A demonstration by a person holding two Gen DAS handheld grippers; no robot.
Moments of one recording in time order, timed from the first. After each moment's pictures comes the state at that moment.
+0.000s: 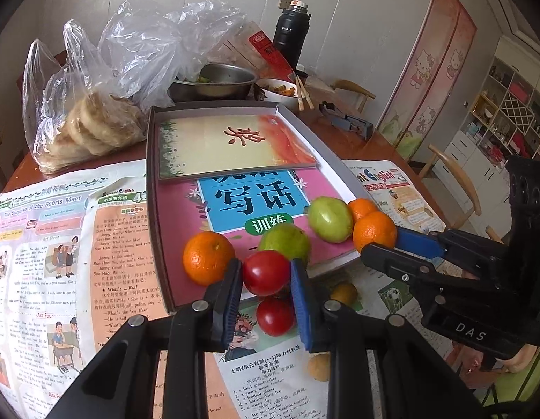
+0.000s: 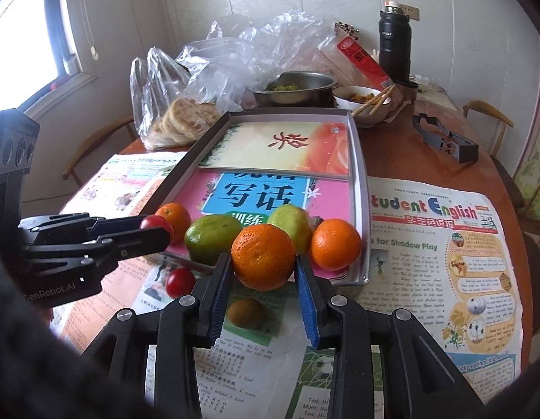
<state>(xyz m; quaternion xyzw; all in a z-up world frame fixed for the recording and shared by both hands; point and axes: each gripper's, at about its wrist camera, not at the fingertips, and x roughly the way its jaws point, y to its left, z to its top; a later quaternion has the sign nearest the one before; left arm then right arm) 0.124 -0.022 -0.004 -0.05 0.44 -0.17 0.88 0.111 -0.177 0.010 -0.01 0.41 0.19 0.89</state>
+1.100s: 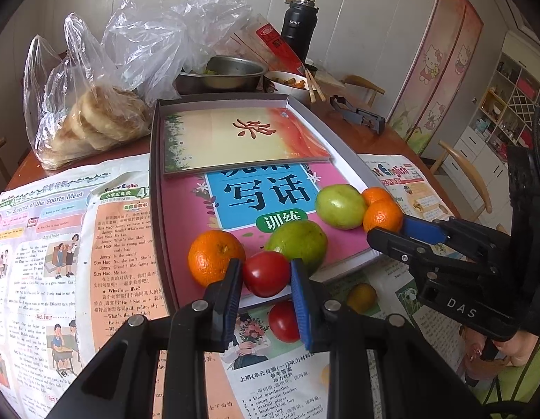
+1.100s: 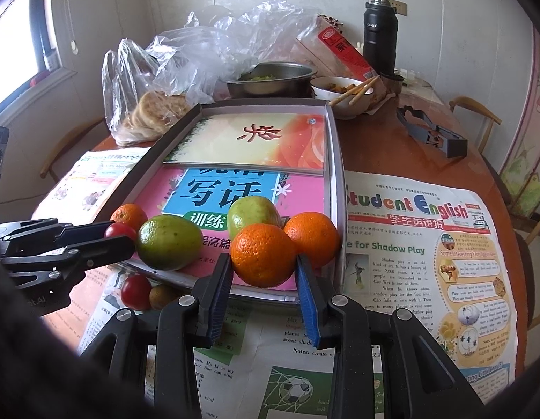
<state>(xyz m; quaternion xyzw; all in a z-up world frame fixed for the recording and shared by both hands) 0.130 -0.022 -0.016 -0.04 0.44 -0.15 0.88 0.134 -0.185 -0.009 -0.03 0.42 0.16 0.89</state>
